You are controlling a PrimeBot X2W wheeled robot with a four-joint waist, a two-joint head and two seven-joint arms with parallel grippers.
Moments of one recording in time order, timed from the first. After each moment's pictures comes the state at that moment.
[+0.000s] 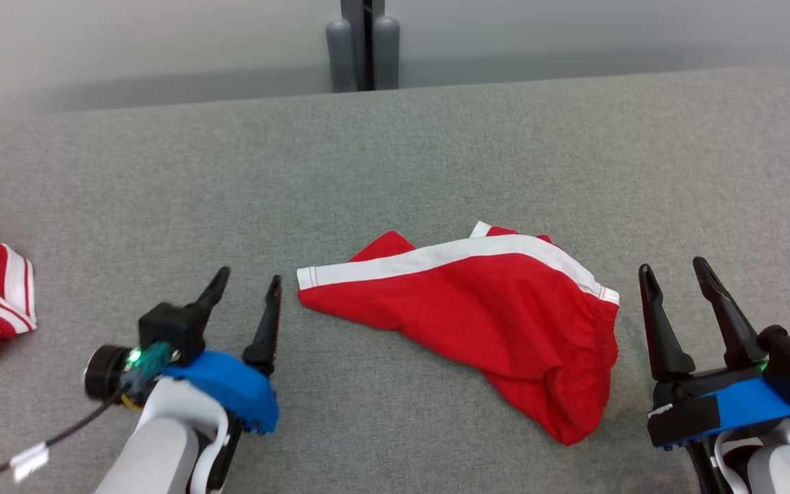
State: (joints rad) left arm -0.26 0.28 -0.40 0.26 -0.40 0.01 -0.06; right arm -0.09 -0.12 0.00 0.01 0.21 0.13 -0.12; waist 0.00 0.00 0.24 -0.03
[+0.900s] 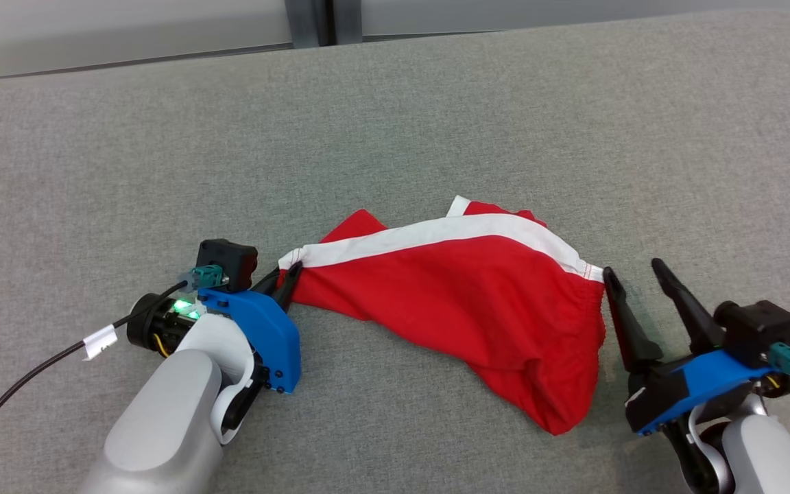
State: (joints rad) left arm -0.54 0.22 -0.52 0.62 -0.48 -0.12 0.14; right arm -0.21 -0.18 0.10 0.20 0.30 0.13 -0.10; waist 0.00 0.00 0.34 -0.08
